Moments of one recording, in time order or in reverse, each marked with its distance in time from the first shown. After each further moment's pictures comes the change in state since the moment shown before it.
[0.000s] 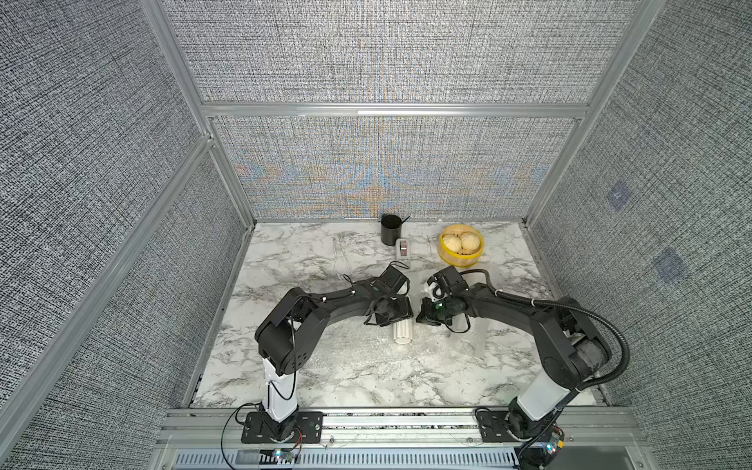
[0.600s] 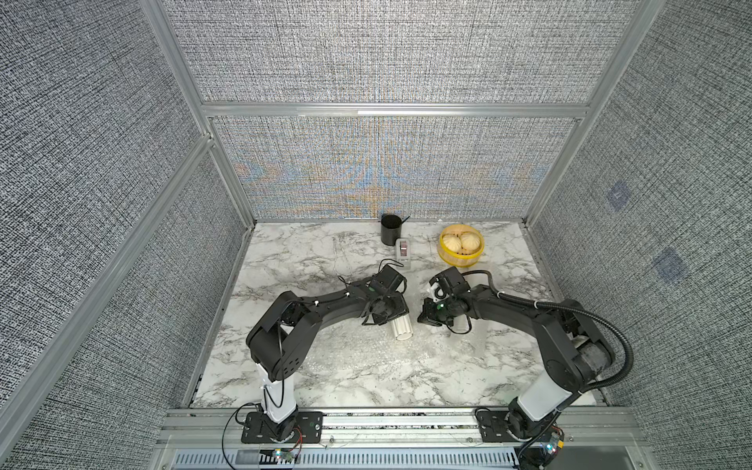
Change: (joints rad) left arm -0.003 -0.051 -0.019 0.013 -0.061 -0.109; right arm -0.006 -0.023 -0.021 0.010 0.015 0.020
